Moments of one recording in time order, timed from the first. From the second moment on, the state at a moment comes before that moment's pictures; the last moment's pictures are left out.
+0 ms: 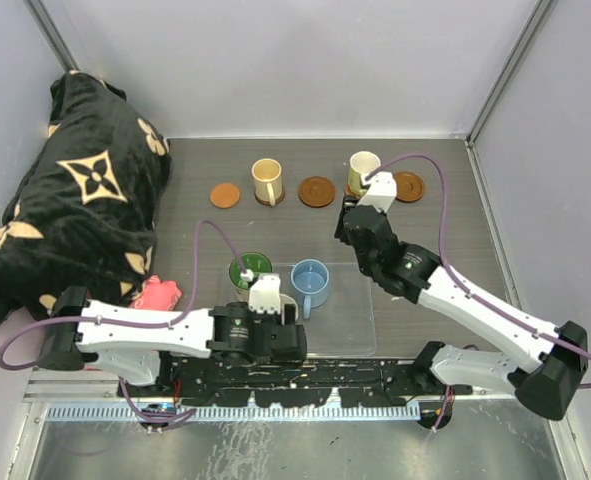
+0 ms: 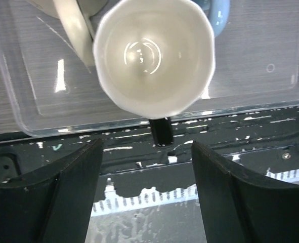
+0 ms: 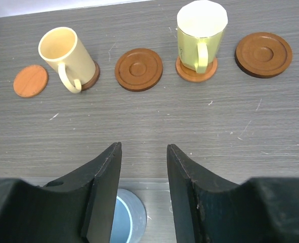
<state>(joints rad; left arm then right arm) -1.52 1.34 1.09 -1.07 -0.56 -1.41 0.84 1.12 1.00 -0.31 0.73 0.47</state>
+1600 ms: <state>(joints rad) -1.63 1.58 1.08 -1.07 -0.76 -1.74 0.84 0.95 0.79 -0.27 0.71 0.45</state>
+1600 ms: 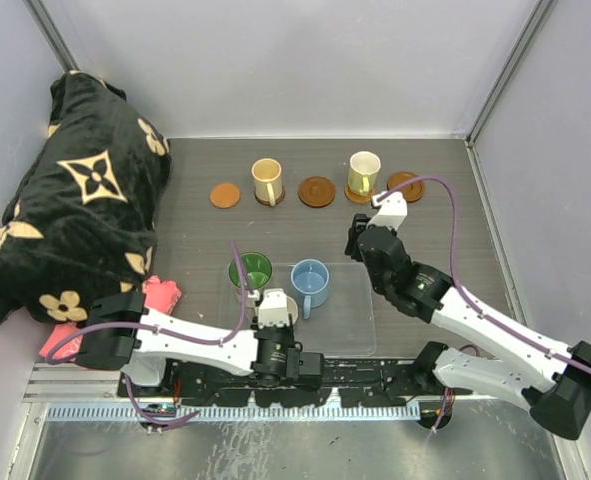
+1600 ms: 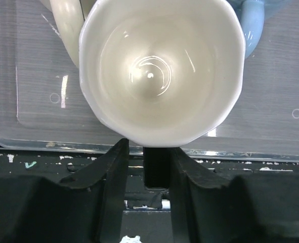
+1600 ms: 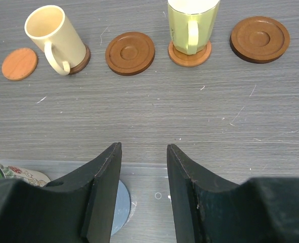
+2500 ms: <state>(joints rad) -1.64 1.62 1.13 -1.13 -0.78 -1.74 0.84 0.94 0.77 -0.25 0.69 0.46</state>
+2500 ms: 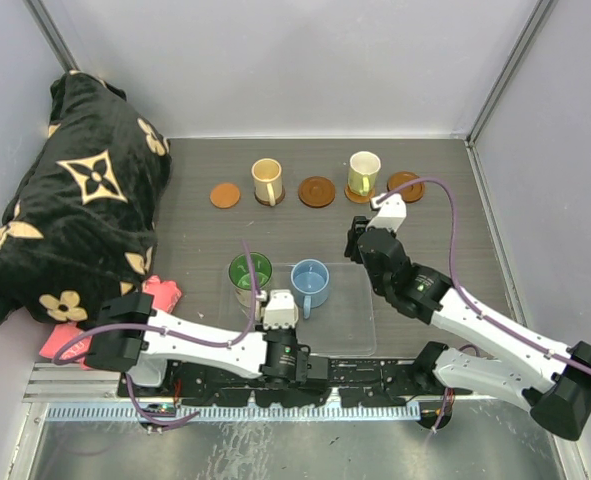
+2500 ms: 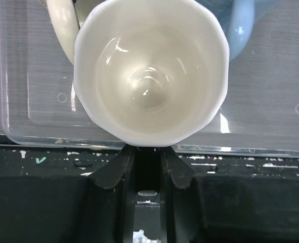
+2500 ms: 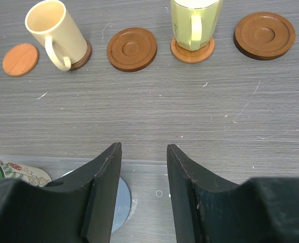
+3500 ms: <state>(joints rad) -1.75 1.55 1.62 -1.59 -0.91 -1.82 0.84 0.97 0.79 -0.29 0.73 0.48</state>
